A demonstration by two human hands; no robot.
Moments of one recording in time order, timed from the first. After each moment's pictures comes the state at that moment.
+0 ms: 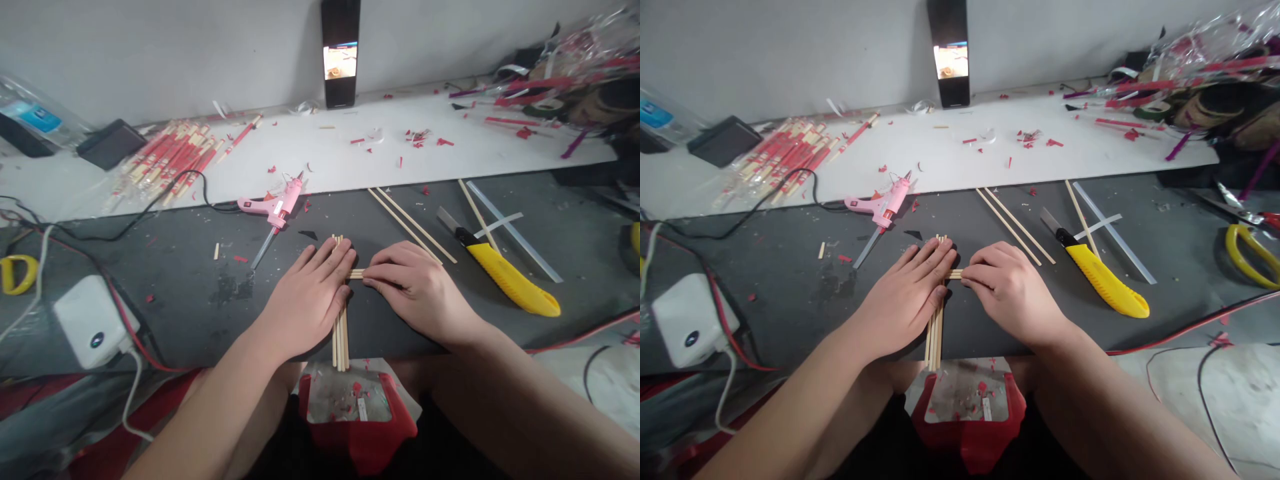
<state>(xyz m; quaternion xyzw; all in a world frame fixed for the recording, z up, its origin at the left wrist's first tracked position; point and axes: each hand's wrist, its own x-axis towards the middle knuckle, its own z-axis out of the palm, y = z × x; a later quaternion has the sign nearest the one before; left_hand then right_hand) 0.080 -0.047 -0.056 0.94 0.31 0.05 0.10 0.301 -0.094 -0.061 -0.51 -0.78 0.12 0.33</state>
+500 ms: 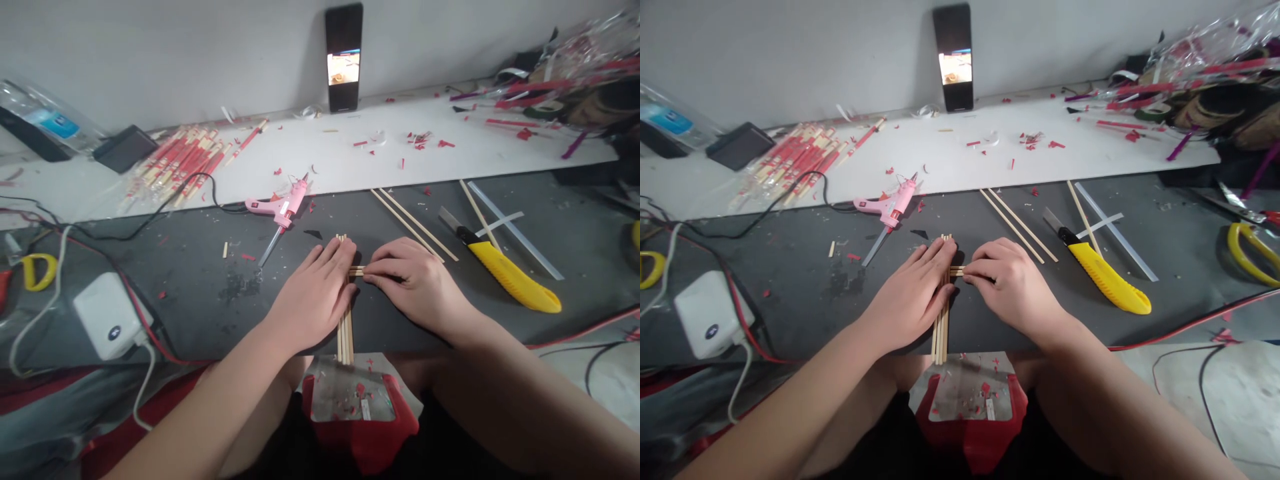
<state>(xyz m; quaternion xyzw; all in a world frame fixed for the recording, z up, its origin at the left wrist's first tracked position) 0.080 -0.049 -0.057 0.94 0.31 0.08 0.13 0.298 -0.091 -0.063 -0.52 -0.77 0.14 0.36</state>
